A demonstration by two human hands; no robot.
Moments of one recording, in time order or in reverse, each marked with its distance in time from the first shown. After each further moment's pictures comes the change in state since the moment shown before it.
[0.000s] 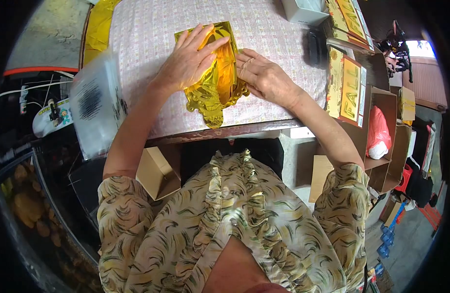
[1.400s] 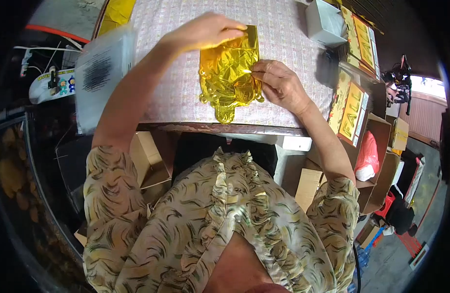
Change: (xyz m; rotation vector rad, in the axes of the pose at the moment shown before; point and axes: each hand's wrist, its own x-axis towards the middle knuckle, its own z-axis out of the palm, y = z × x) left_hand 0.051 -0.025 -0.053 -0.391 -0.440 -0.404; right_hand 0.007 -0.004 -0.016 0.162 0.048 0.032
